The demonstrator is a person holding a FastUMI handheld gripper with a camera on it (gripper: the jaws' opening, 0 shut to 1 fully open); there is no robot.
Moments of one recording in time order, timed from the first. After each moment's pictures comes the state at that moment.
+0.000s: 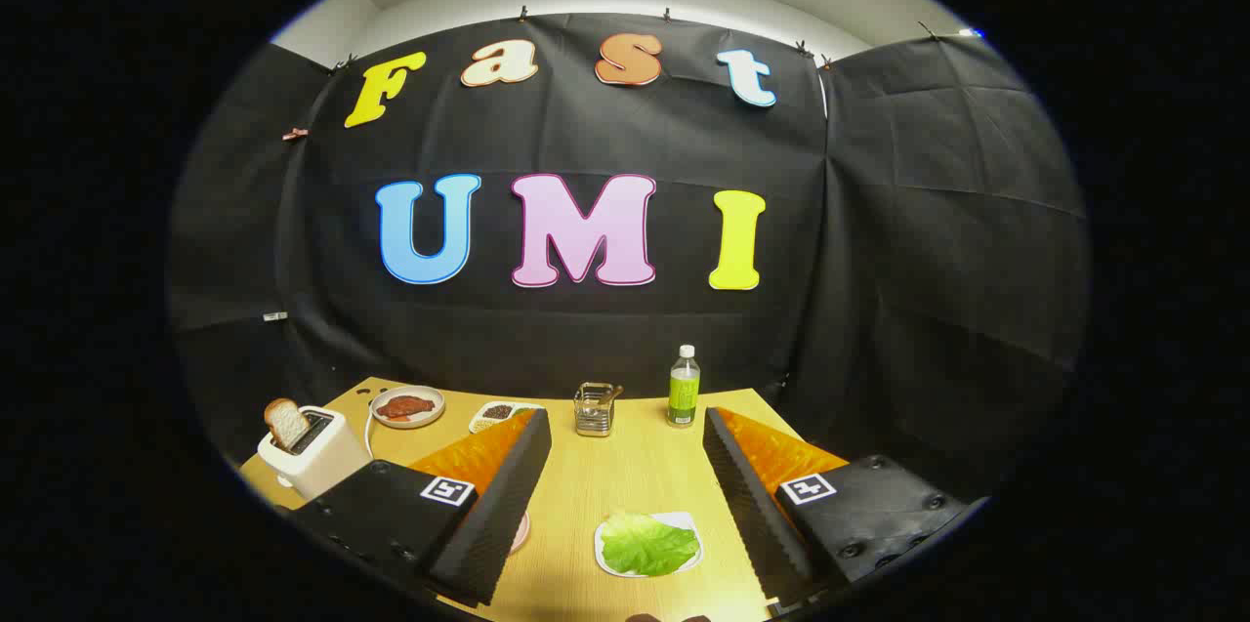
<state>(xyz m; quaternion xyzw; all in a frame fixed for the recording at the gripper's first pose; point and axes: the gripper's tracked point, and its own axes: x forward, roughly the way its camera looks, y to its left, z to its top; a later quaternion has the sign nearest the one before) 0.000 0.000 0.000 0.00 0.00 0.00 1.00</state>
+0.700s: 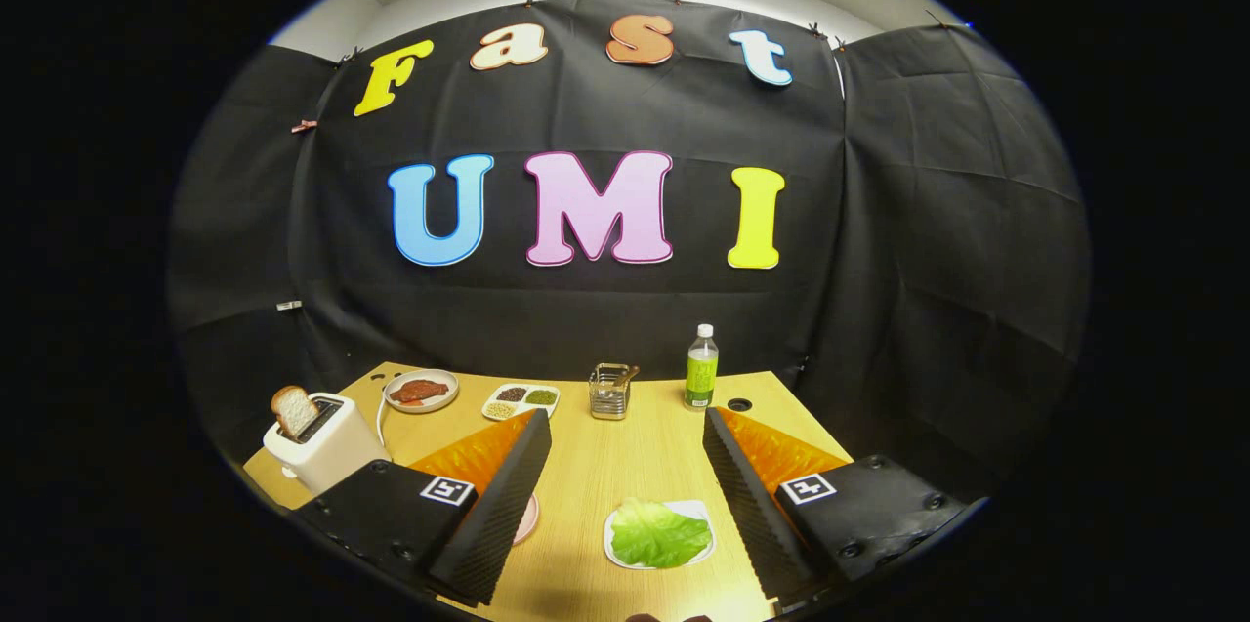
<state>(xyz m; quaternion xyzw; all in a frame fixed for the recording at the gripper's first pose) 0.010 0.006 -0.019 0.01 0.03 0.03 1.00</state>
